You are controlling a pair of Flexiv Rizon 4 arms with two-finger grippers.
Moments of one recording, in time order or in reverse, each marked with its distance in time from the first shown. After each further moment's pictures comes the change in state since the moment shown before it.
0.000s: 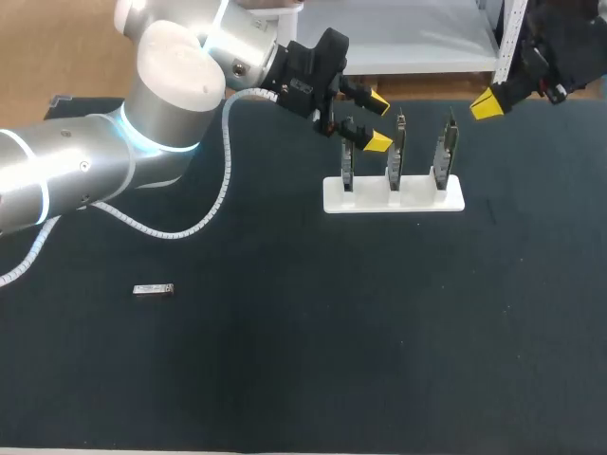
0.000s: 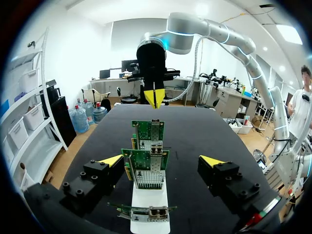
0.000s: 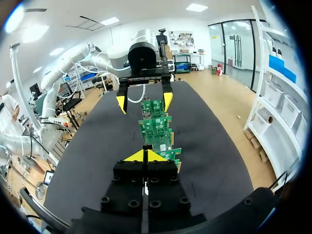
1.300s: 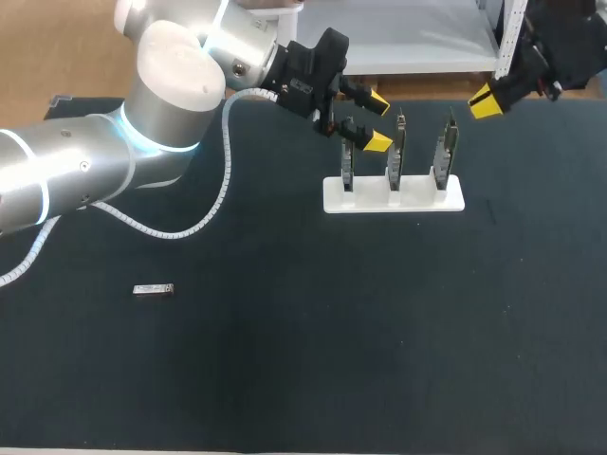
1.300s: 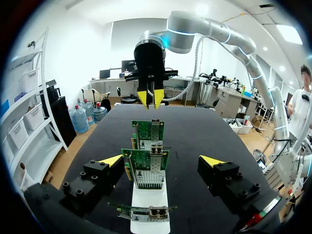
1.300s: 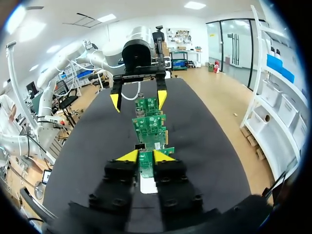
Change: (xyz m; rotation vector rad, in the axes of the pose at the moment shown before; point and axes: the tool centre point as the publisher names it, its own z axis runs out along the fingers) left arm 0.000 0.000 0.000 0.000 0.000 0.000; right arm 0.000 -0.008 0.001 0.029 0.027 0.008
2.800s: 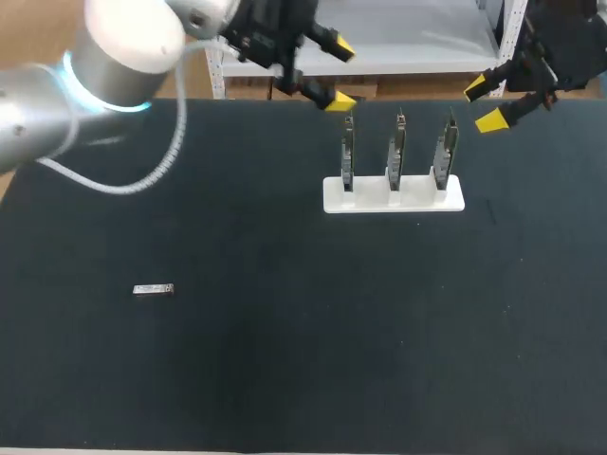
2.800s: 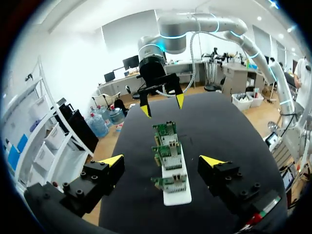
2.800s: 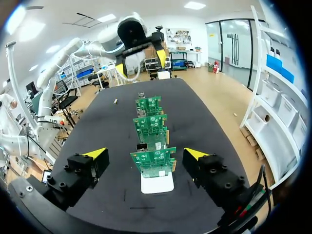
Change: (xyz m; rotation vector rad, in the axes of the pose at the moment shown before) left arm -0.028 0.011 -0.097 -0.164 0.169 0.214; right arm 0.000 0.002 0.000 0.004 -0.001 -0.001
